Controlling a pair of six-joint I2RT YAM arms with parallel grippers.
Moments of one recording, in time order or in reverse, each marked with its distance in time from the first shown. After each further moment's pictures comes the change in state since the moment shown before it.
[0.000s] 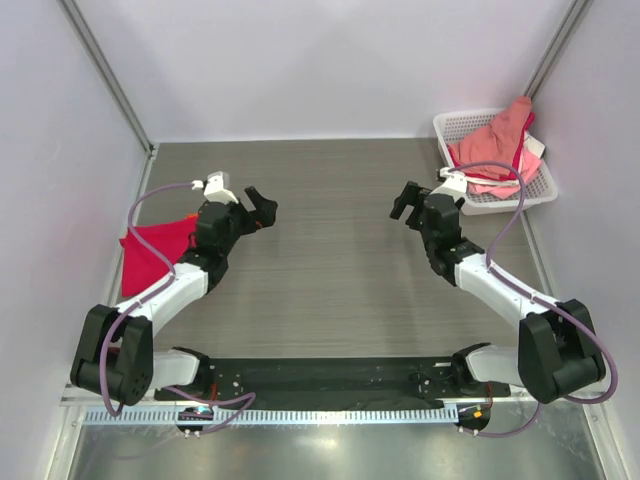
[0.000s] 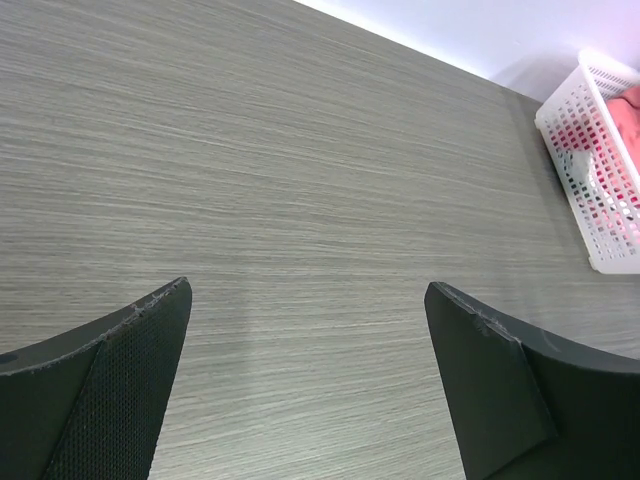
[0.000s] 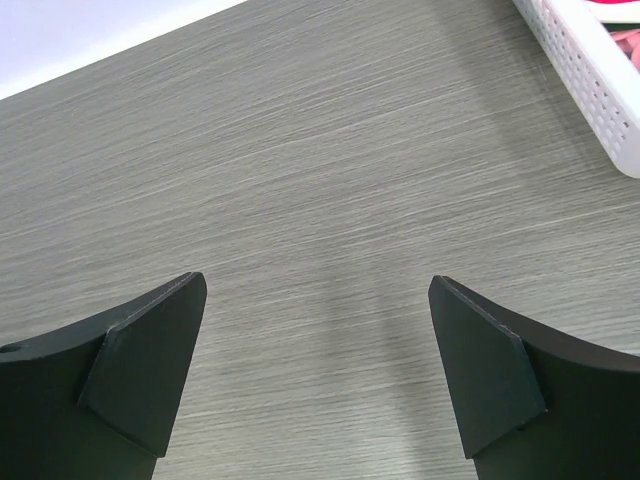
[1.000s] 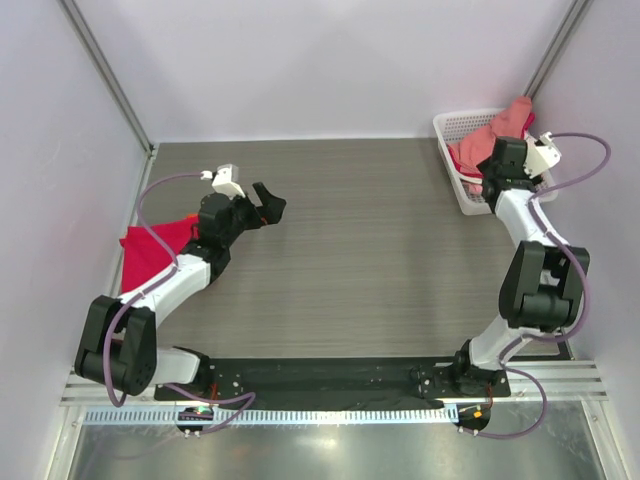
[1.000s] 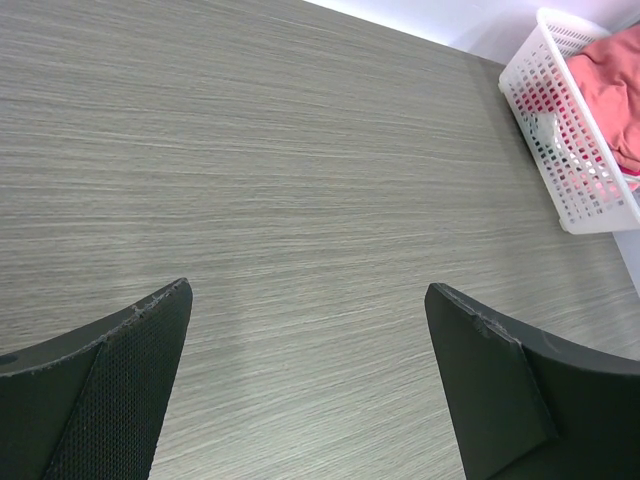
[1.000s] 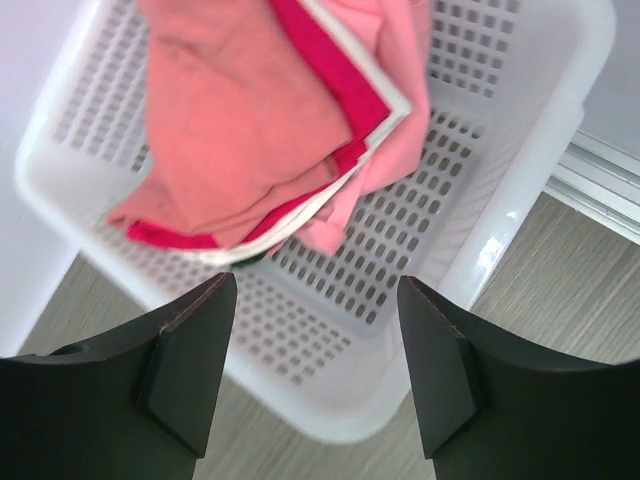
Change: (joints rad) left arm 0.000 0.052 0.073 -0.030 0.123 0.030; right arm -0.480 0.362 0.528 -0.372 0.119 0.255
